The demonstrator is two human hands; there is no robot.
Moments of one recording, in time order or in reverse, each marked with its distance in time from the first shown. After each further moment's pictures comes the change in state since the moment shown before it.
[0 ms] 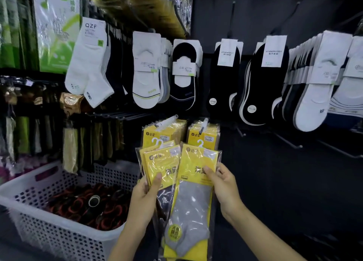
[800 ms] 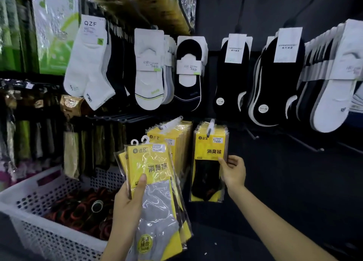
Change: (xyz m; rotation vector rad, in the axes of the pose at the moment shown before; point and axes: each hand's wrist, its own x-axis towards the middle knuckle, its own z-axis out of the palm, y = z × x) left_hand 0.013 -0.007 -0.034 0.108 0.198 0.019; right_hand 0.110 0.046 -0.026 -0.390 0.450 -0.029
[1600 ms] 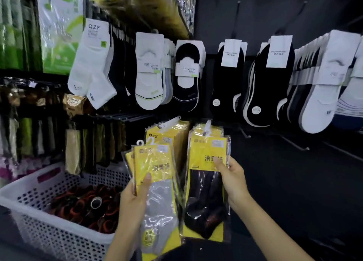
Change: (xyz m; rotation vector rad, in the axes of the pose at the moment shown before) left_hand -0.012 0.004 0.011 -0.010 -0.035 -0.061; right_hand -0.079 -0.053 -0.040 0.216 -0.365 -0.048
